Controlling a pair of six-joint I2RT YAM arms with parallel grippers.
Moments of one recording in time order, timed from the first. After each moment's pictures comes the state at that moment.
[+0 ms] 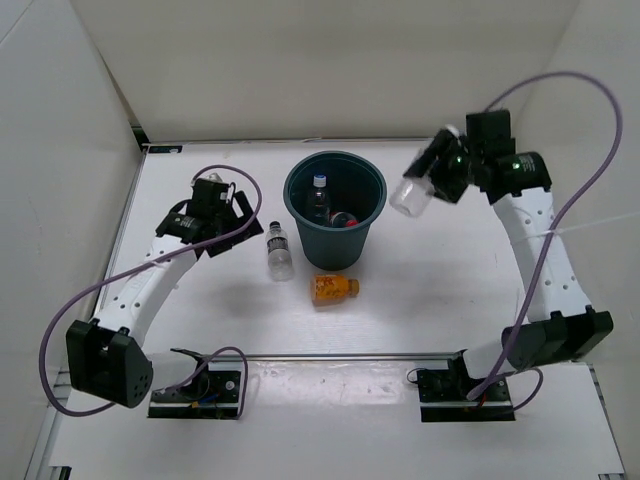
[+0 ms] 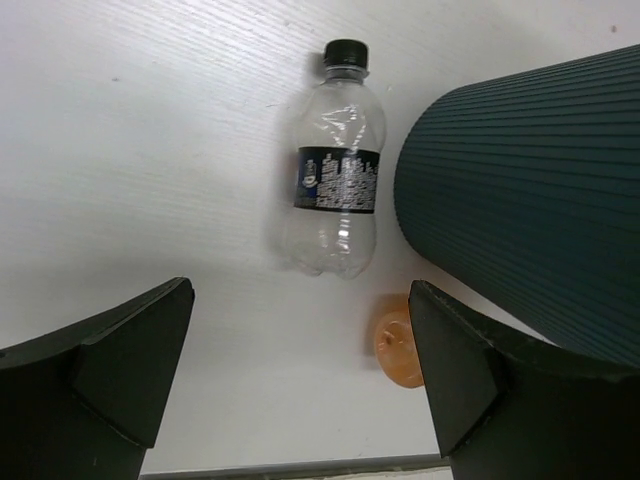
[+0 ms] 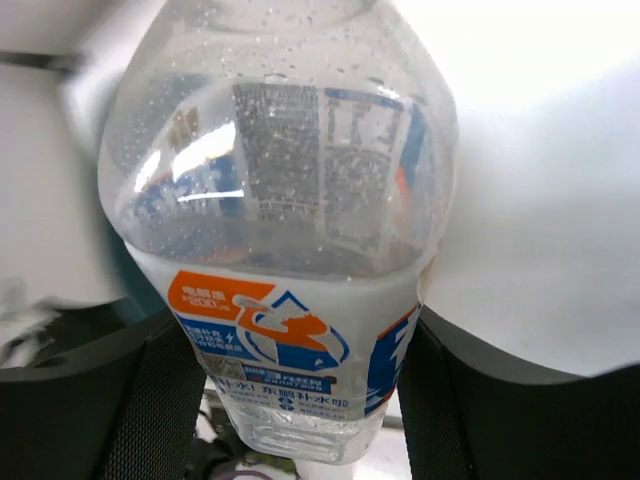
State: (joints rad) left arm -0.30 1.25 1.08 -0.71 -0.07 -0.67; right arm 0.20 1.42 1.63 -1.02 -0.18 0.74
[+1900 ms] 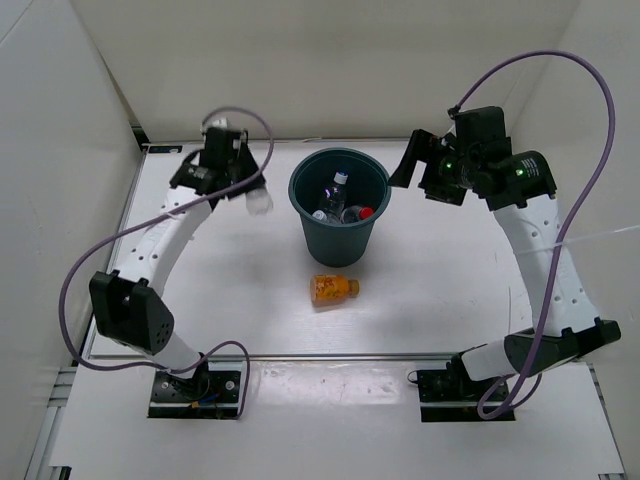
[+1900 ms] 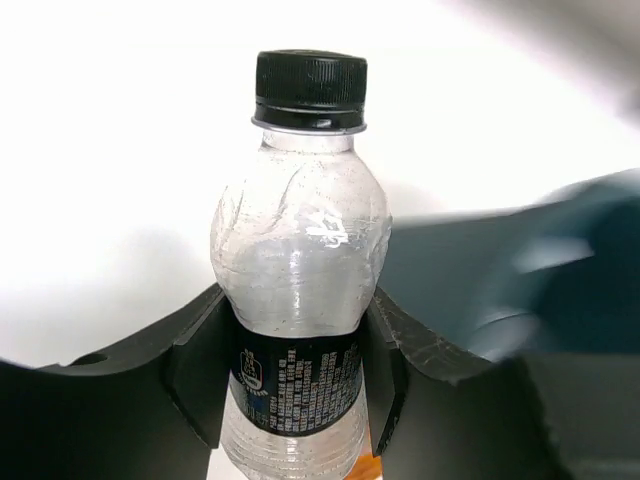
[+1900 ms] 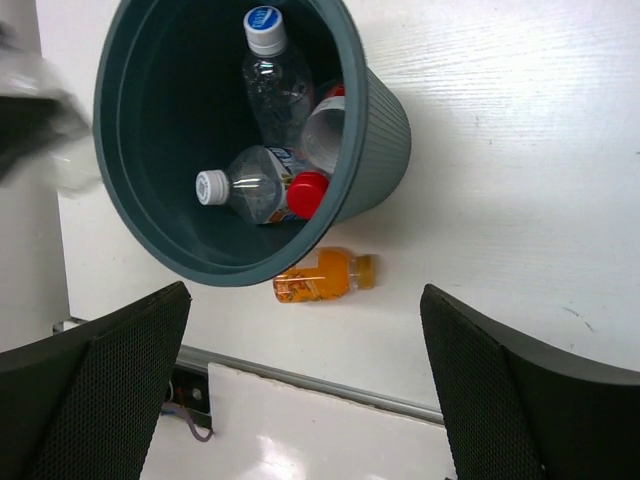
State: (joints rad) left arm -0.32 1.55 1.46 -0.66 -0.13 -0.65; right arm 0.37 1.41 1.87 -1.17 -0.12 0.53
